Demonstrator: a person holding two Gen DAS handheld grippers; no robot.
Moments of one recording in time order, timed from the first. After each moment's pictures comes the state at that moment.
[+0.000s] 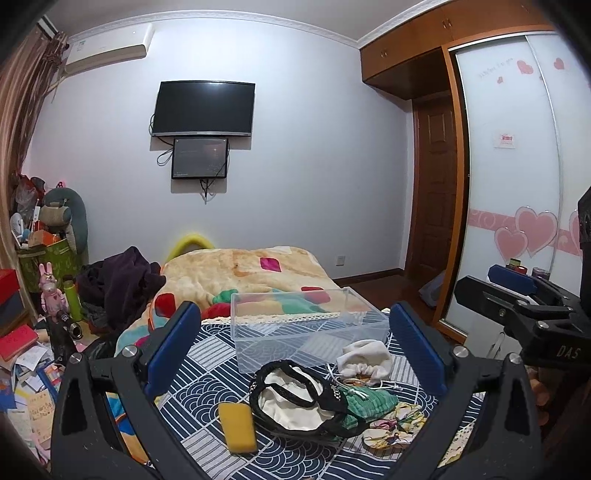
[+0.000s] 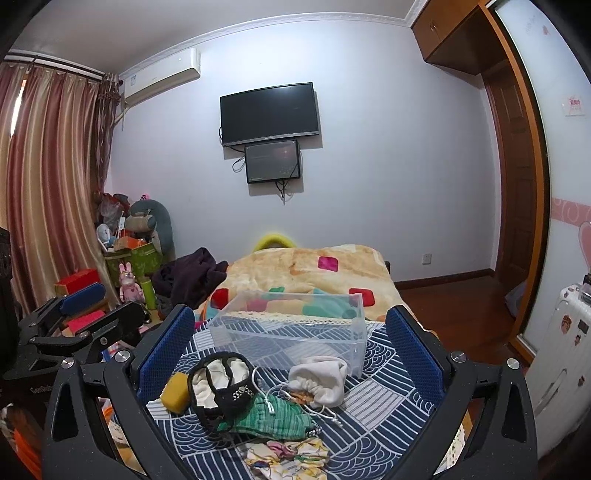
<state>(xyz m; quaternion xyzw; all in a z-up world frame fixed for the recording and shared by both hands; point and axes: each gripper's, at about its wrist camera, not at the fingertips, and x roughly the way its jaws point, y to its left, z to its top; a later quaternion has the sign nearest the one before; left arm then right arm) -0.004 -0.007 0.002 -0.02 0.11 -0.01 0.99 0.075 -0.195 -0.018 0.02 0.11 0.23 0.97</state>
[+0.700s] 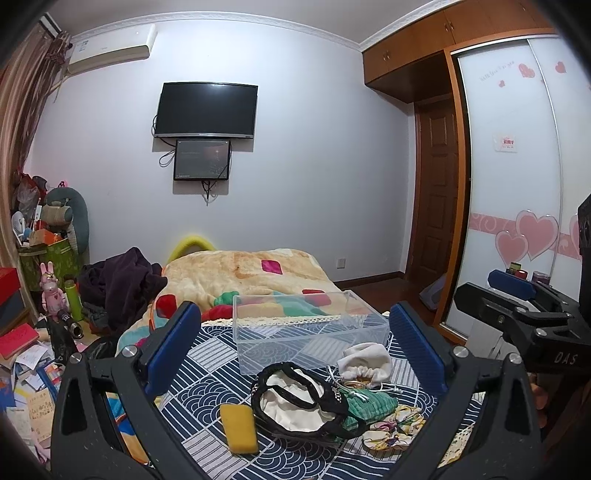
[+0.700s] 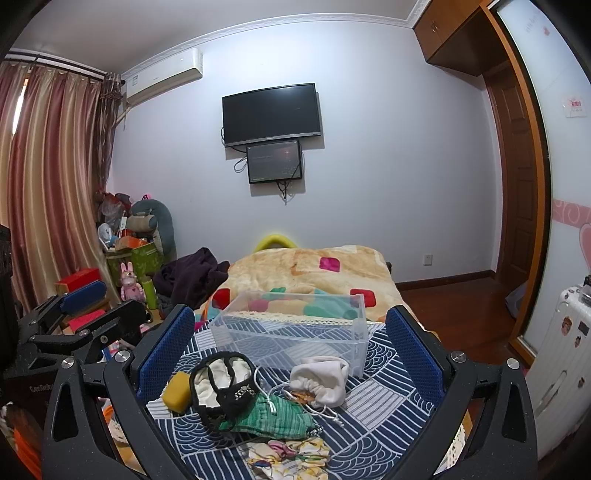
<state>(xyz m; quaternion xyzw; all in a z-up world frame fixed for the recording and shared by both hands) -0.007 -0.006 0.003 -0.03 0.10 -0.01 0.99 0.074 -0.195 -0.019 0.01 0.11 0.24 0.97</state>
